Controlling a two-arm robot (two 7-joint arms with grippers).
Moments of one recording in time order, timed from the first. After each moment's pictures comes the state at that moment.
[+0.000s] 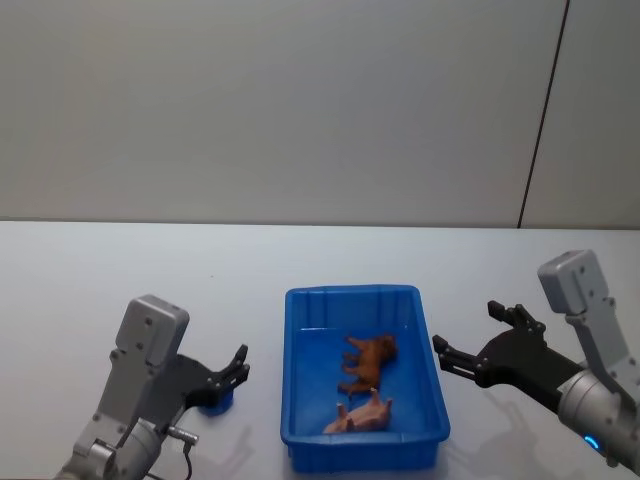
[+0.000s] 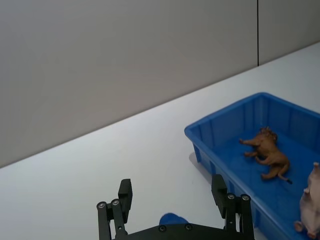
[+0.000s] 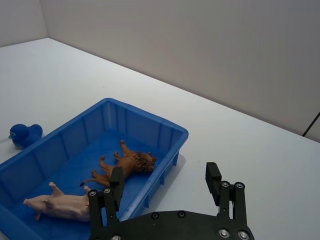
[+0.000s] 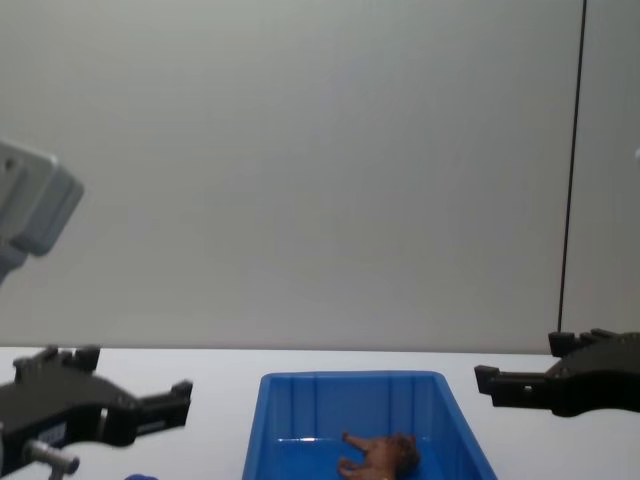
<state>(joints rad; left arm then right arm) -0.07 0.52 0.40 -1.67 -0.30 0.12 0.09 0.13 0.29 -0.24 -1.59 0.14 0.25 0.35</state>
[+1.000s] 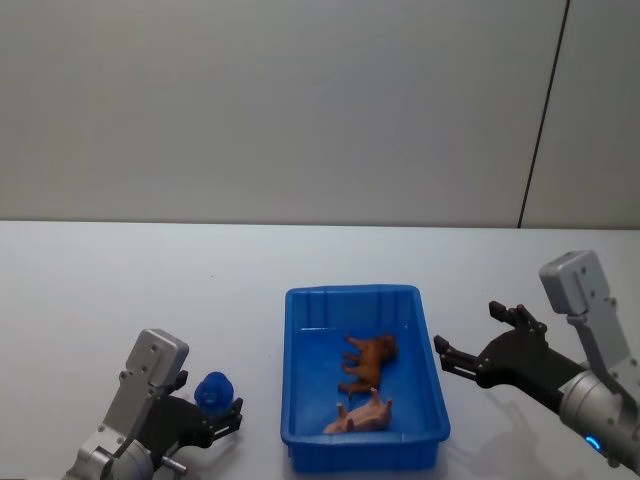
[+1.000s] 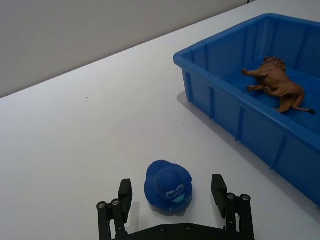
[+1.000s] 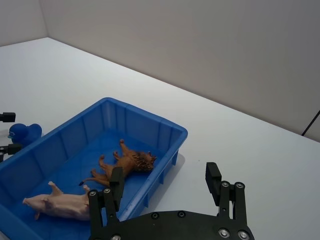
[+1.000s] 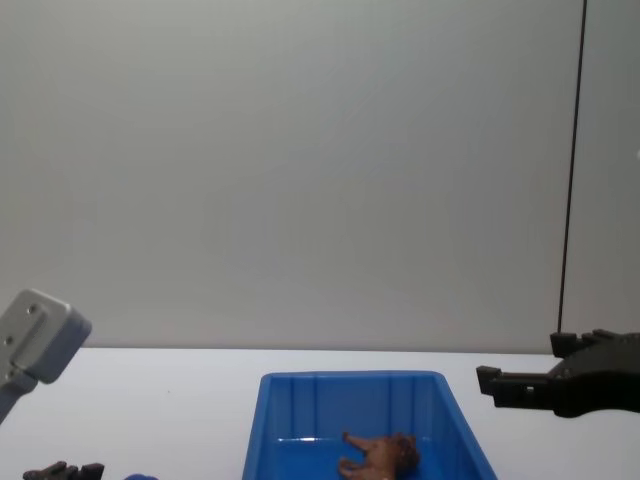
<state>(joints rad) -0.18 0.46 0.39 -1.33 -0.28 0.11 -0.16 0.13 0.29 -0.24 -1.59 0.14 0.25 0.35</state>
